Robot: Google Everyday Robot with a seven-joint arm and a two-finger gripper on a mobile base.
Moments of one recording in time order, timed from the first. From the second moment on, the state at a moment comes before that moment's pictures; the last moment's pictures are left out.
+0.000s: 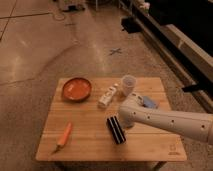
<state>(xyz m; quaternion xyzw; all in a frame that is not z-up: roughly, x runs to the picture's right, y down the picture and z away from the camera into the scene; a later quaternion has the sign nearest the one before) 0.106 0.231 0.821 -0.29 -0.04 -0.08 0.95</state>
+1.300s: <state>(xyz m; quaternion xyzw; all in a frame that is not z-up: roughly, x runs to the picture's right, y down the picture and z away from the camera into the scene) 0.067 0.229 0.823 -0.29 -0.03 -0.10 0.95</state>
